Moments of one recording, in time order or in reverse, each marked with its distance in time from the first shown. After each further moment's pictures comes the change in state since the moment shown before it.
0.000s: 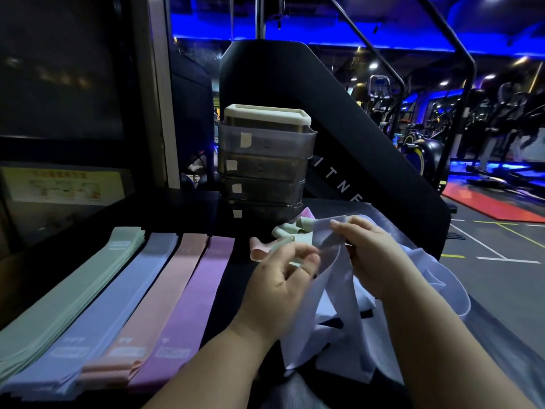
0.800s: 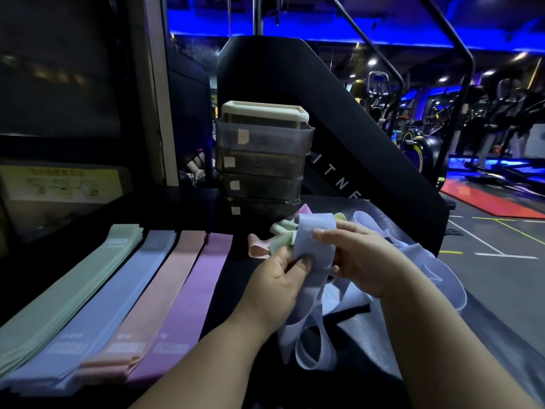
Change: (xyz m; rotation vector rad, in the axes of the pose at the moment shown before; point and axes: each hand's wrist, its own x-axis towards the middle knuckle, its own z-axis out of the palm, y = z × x) left_hand 0.007 -0.012 0.008 -0.230 -0.071 -0.231; right_hand -0.010 -0.006 0.003 -0.068 -0.257 0.109
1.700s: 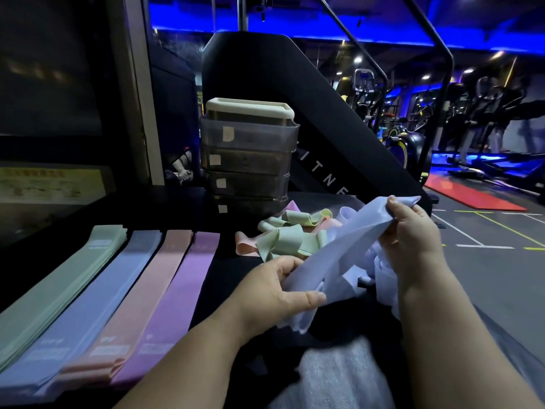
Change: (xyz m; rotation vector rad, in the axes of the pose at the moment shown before) left_hand -0.012 0.008 -0.006 0.152 -0.289 -0.090; right_hand -0.002 -0.004 -0.068 0.396 0.675 -0.306
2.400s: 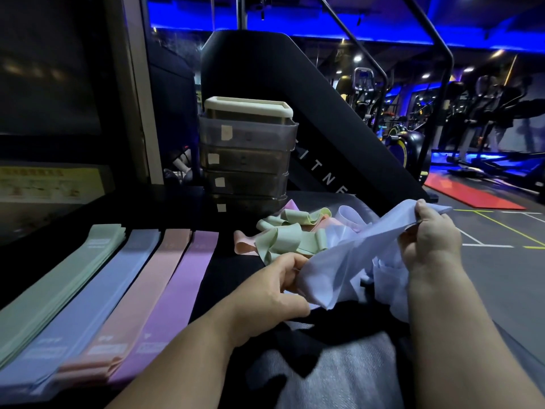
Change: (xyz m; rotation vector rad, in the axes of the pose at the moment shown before) left_hand -0.006 0.007 0.001 -0.087 -0.128 -0.004; right_hand 0.011 -0.010 -0.015 0.125 0.270 -0.085
